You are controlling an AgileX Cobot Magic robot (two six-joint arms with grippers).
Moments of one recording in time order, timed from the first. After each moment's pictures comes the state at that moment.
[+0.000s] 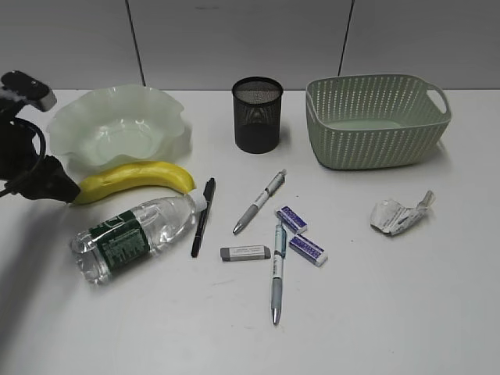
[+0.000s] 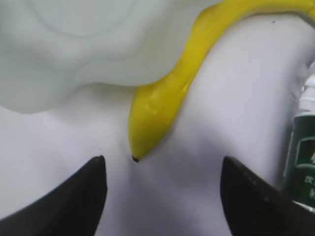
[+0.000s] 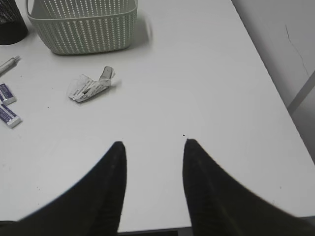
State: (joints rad) left arm 0.00 1.80 -1.03 -0.59 0.58 1.08; right arm 0.03 -0.01 -0.51 -0.05 1.04 0.05
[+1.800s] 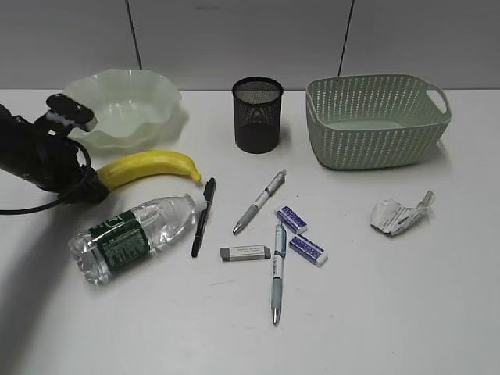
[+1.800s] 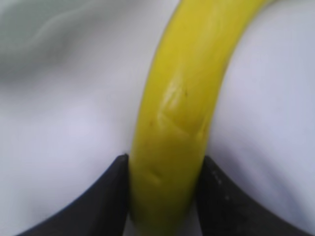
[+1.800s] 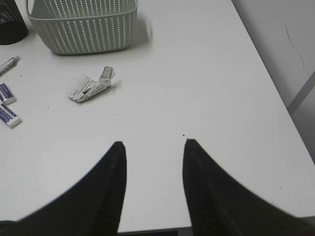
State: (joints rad) left arm -0.09 2.01 -1.07 -0.76 0.33 1.21; right arm 0.03 -0.01 -0.51 -0.05 1.04 0.05
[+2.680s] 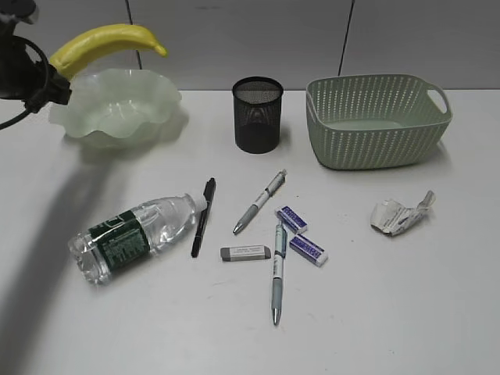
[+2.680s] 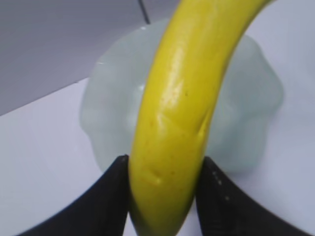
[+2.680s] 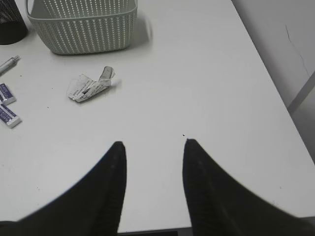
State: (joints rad) left arm -0.09 1.73 -1.06 -0.89 0.13 1.21; right arm 0.03 -0.01 -0.51 -0.05 1.04 0.05
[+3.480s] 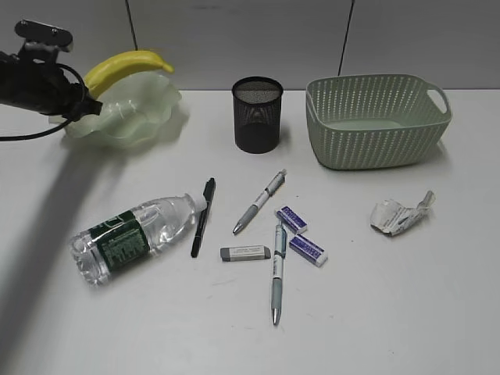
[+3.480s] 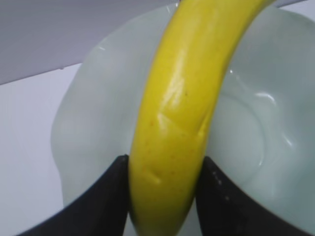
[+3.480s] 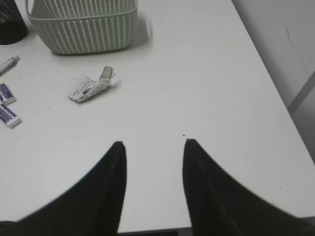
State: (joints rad) left arm -0.06 2.10 -1.37 -1.01 0.09 1.21; right arm 0.03 -0.01 -0.51 -0.05 1.04 0.05
